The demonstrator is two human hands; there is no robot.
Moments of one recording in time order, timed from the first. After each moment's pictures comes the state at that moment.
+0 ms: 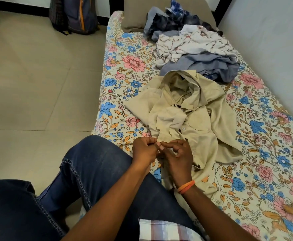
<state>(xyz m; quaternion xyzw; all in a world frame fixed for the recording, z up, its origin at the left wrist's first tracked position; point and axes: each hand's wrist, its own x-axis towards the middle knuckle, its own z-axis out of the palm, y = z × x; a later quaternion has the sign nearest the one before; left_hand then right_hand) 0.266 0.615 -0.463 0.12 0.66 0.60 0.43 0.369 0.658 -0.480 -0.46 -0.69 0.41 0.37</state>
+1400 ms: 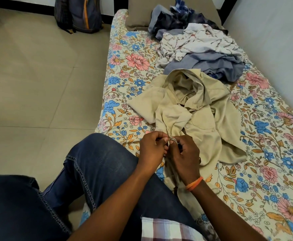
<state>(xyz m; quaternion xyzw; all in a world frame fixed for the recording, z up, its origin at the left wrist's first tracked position) 0.272 0.614 -0.459 0.24 0.69 0.59 0.35 0.376 0.669 -0.472 -0.39 -0.80 0.27 0.36</state>
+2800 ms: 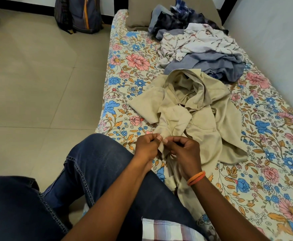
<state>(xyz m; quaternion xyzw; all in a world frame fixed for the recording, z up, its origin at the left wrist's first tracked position) 0.258 0.617 -0.465 0.09 0.63 0.62 0.46 0.367 0.674 -0.456 -0.45 -0.62 0.55 0.33</state>
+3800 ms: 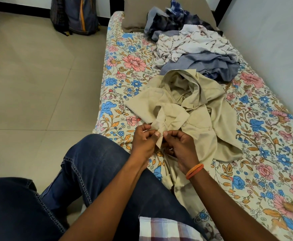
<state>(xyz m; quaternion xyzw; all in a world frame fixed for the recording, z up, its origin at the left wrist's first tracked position) 0.257 0.621 -0.460 0.11 0.59 0.68 0.42 0.362 0.683 -0.450 -0.48 -0.54 0.64 0.27</state>
